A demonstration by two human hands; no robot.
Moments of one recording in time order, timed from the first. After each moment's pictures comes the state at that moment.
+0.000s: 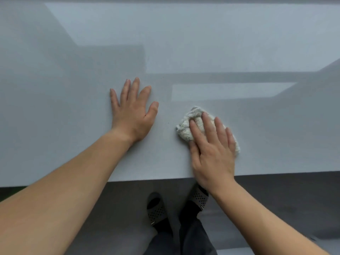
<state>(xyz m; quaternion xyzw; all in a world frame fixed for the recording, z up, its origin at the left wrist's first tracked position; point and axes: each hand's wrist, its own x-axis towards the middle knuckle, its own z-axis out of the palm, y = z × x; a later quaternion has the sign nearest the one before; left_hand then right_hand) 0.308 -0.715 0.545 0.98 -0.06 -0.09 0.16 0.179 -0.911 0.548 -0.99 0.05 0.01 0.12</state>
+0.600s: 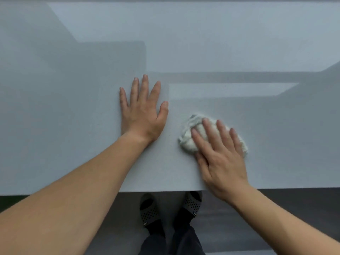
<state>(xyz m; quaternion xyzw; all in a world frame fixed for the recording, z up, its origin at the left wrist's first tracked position) 0.320 -0.797 0.538 0.99 -0.06 -0.06 0.11 0.189 -0.997 0.546 -0.99 -0.07 0.02 0.10</state>
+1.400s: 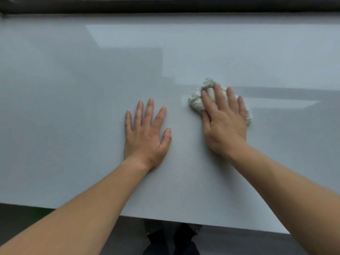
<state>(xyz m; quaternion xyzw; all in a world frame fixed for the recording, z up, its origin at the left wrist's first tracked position) 0.311 -0.820 0.537 0.99 -0.04 -0.08 0.07 0.343 -1.032 0.541 -0.99 -0.01 0.04 0.11</state>
